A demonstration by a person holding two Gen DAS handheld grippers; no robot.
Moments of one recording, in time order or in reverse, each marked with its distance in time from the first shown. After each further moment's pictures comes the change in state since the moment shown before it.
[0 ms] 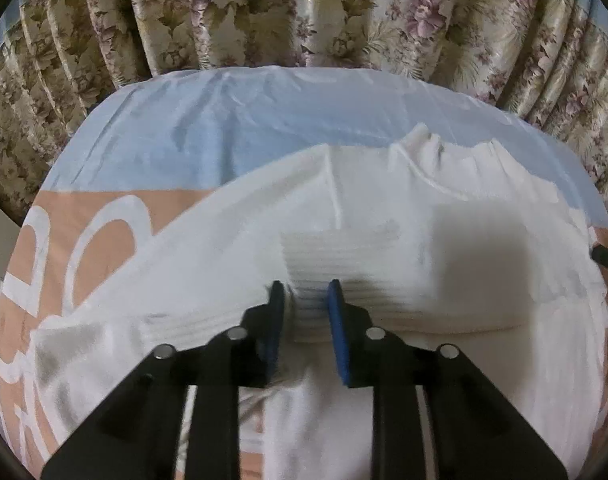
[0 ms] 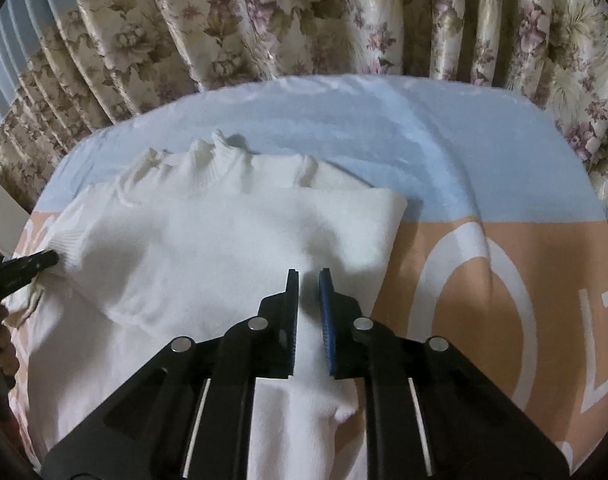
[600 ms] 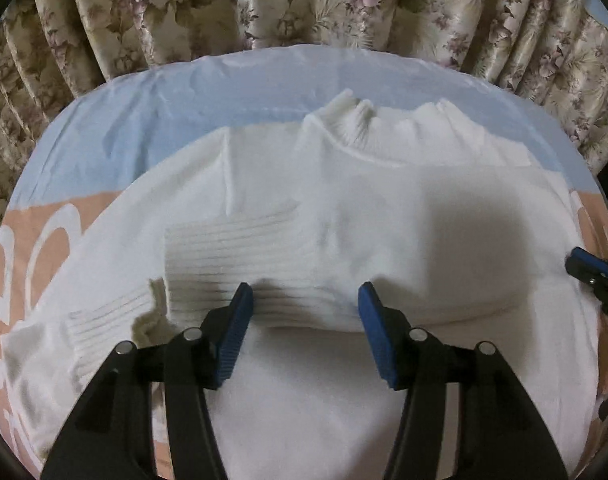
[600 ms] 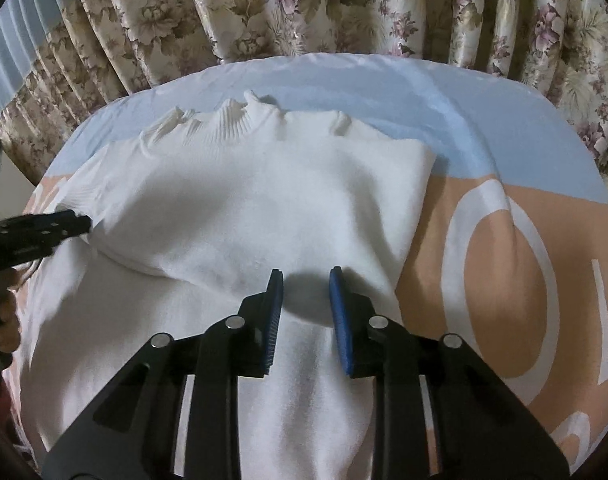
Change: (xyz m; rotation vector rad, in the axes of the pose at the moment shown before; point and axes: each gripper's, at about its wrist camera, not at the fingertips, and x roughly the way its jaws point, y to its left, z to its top) left arm 0.022 -0.063 -0.010 0.100 0.050 -0.052; right arm 0.011 0.016 -0.032 -0.054 0.053 0.037
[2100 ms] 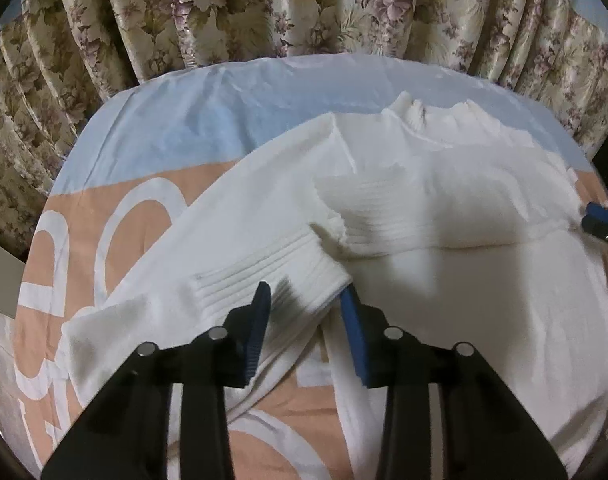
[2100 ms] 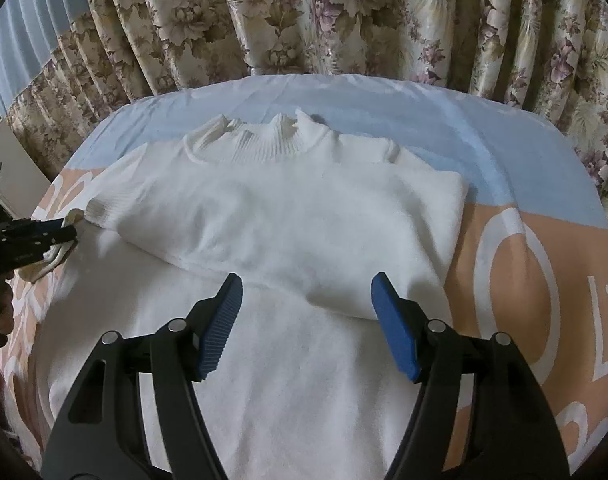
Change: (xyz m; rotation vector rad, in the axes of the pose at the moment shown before) left arm -0.045 0.090 -0.040 0.041 -0.026 0.002; right arm -0.022 0.049 0.002 -0.066 -0.035 0.006
